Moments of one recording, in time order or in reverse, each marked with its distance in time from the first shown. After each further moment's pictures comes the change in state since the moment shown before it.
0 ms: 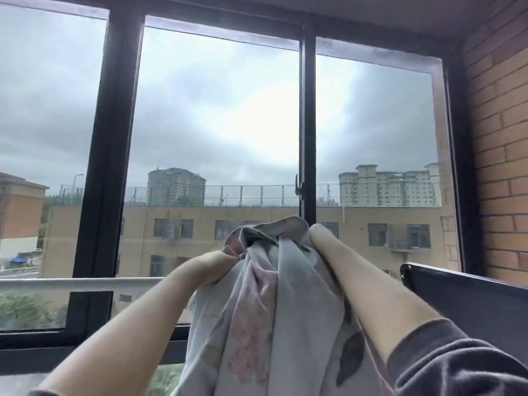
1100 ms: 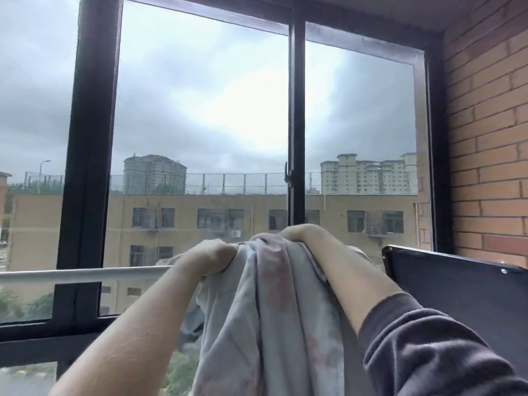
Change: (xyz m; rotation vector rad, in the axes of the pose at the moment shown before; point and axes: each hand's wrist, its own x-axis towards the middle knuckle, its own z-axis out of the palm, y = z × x) left_hand 0.010 -0.009 0.002 0.151 0.156 -0.065; right_hand -0.031 -0.024 0.022 -0.488 -0.526 -0.002
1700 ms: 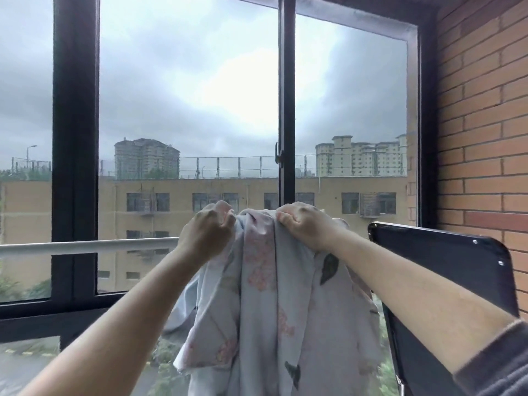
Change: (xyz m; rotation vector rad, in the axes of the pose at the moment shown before) left_hand -0.037 0.008 0.016 -0.035 0.428 0.410; right_hand -0.083 0.047 0.031 -0.168 0.586 -0.280
